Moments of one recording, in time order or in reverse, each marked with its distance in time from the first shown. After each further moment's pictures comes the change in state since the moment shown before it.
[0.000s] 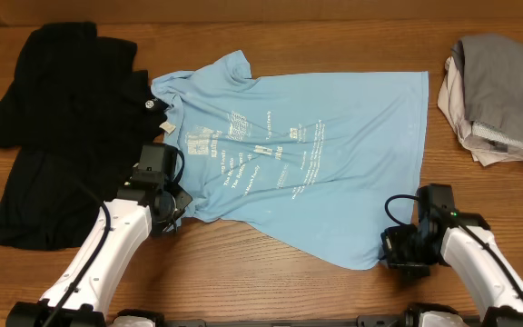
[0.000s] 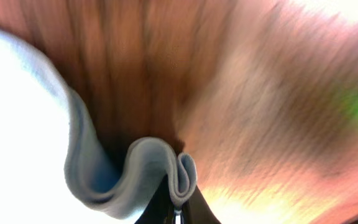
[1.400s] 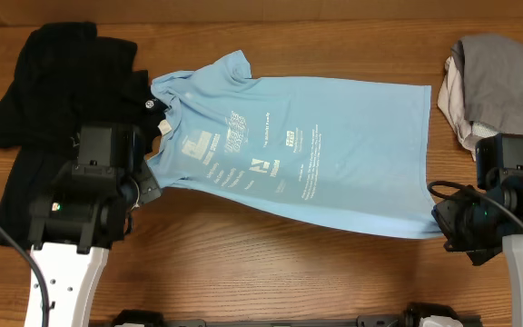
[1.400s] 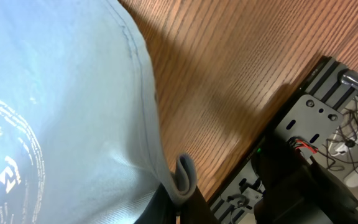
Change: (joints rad) left arm 0.039 -0.254 0.459 -0.462 -0.087 0.405; right arm 0.000 -0.166 0.773 -0.755 0.285 -0.299
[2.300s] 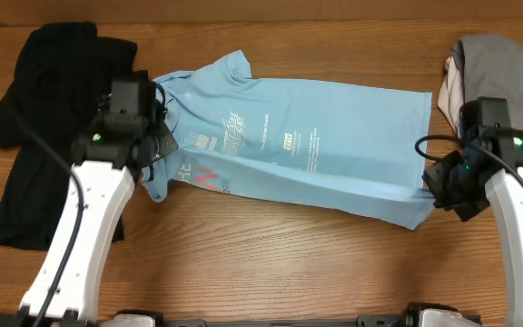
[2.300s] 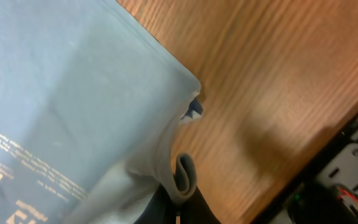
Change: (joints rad) left arm 0.000 0.339 0.011 0.339 -0.011 -0.043; right arm 0.000 0.259 0.001 0.235 0.025 -0.019
